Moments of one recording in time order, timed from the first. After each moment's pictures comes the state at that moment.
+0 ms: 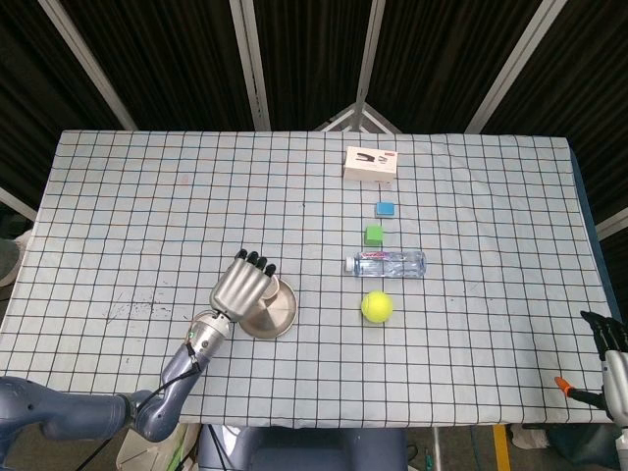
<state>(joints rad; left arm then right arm) -0.87 -1.72 -0.04 -1.48 1.09 1.21 1.01 -0.03 -1.03 0.05 -1.69 -1.38 1.45 0.06</state>
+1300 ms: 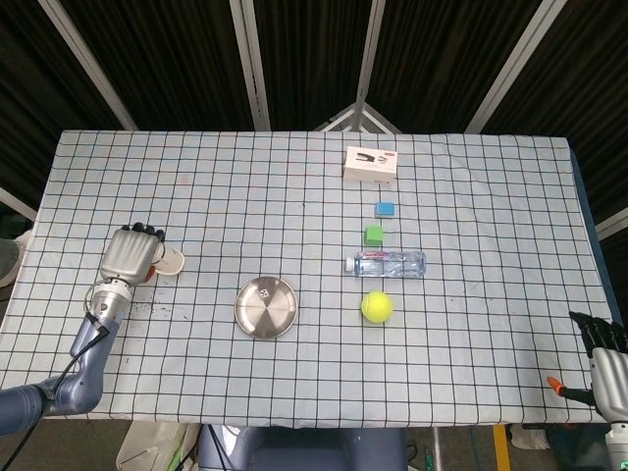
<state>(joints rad) -0.73 -1.39 -0.09 -1.46 0.85 1.07 0.69 -0.01 -1.06 0.05 -1.69 -1.35 1.40 0.01</state>
